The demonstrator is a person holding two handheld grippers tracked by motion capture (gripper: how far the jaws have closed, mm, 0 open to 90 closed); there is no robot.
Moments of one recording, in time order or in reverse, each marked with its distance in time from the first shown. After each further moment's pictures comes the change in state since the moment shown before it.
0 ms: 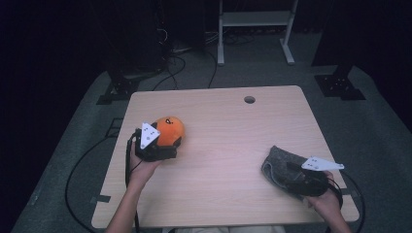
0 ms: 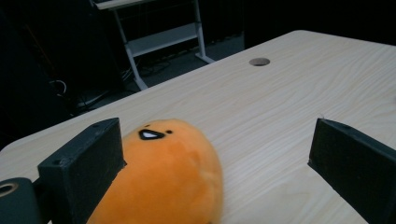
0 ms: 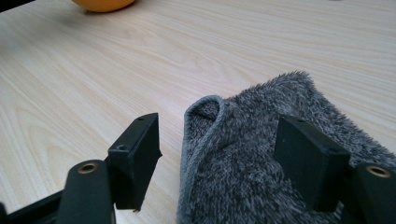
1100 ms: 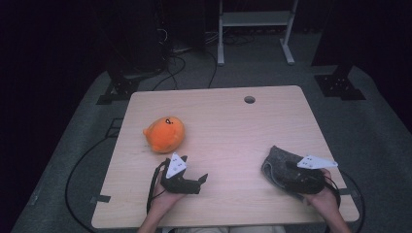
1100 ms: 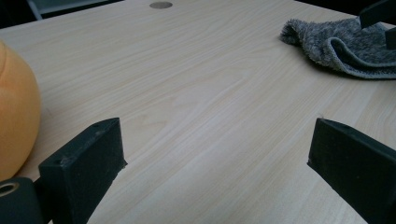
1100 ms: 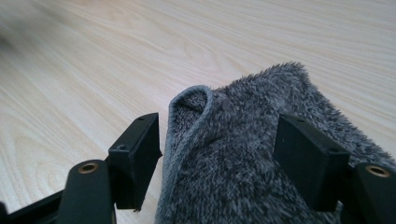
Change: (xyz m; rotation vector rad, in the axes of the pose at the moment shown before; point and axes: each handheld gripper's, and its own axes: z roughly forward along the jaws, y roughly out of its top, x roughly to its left) left arm -0.088 -0.052 0.002 0.113 -0.275 -0.050; right arm -0.003 0.000 0.011 0.049 -0.038 -0.039
